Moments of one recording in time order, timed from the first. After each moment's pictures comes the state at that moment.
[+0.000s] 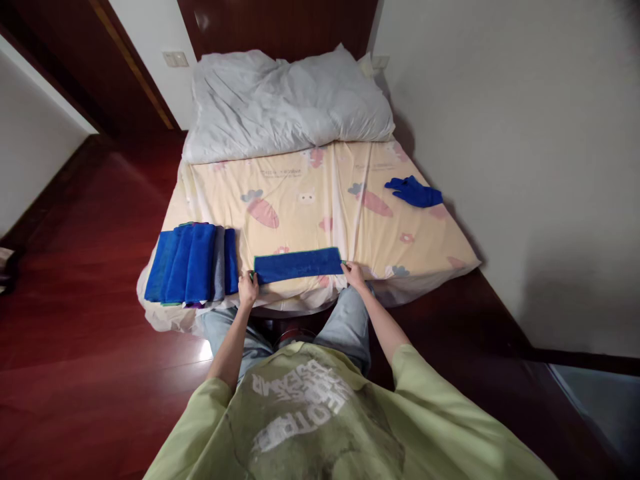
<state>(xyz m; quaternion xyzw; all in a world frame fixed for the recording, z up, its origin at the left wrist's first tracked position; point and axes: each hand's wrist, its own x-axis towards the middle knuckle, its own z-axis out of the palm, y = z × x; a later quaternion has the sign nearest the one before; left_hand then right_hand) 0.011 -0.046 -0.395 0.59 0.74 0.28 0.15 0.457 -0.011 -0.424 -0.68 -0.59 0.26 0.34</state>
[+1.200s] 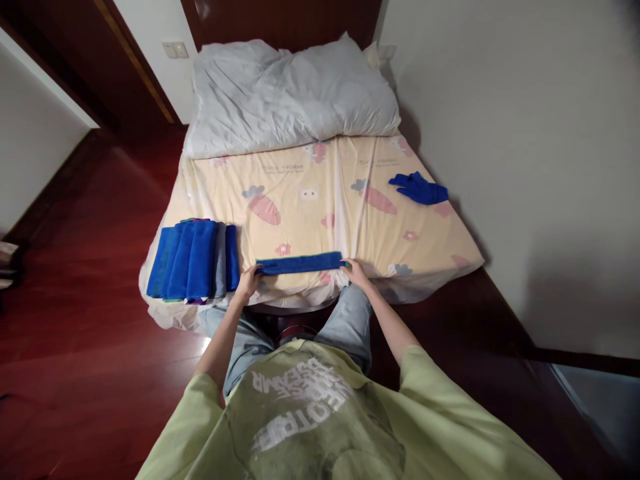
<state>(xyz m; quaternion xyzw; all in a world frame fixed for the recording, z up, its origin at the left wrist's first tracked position) -0.006 -0.033 -0.369 0.71 0.61 0.25 0.23 0.462 -0.018 -0.399 -0.58 -0.69 0.28 0.32</state>
